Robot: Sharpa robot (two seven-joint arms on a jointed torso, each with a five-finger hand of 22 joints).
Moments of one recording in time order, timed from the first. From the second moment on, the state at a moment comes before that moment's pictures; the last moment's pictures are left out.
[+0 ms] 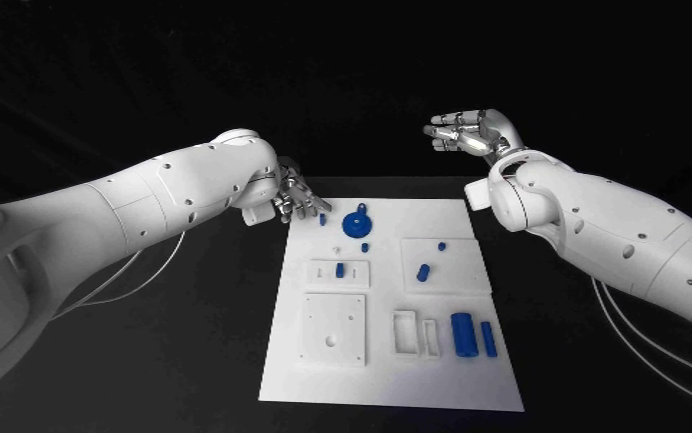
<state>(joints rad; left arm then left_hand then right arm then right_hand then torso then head) 1.44 -0.43 -0.12 0.92 -0.87 0.21 -0.49 1.13 -0.03 0.05 0.12 0.16 1.17 0.04 0.07 0.35 1.46 -0.06 0.46 0.37 1.28 -0.10 1.23 0.48 0.02 1.25 -0.13 0.36 1.31 1.15 -0.64 0.29 1.13 -0.71 -0.44 0.15 1.18 -0.06 0.09 -0.14 0.59 0.89 0.17 0.06 0.06 1.03 0.17 0.06 0.06 1.05 0.16 0.07 0.06 0.09 0.93 0.17 0.07 0.07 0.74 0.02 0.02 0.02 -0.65</state>
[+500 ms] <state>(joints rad) 1.43 -0.42 -0.12 0.91 -0.87 0.24 -0.49 1.13 -0.02 0.04 0.10 0.16 1.17 0.03 0.07 0.35 1.46 -0.06 0.46 0.37 1.28 -0.10 1.24 0.48 0.02 1.25 -0.13 0.36 1.31 1.15 -0.63 0.29 1.13 -0.71 -0.44 0.15 1.18 -0.06 0.09 -0.14 0.59 0.89 0.17 0.06 0.06 1.03 0.17 0.06 0.06 1.05 0.16 0.07 0.06 0.09 0.93 0.17 0.07 0.07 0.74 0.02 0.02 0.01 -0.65</state>
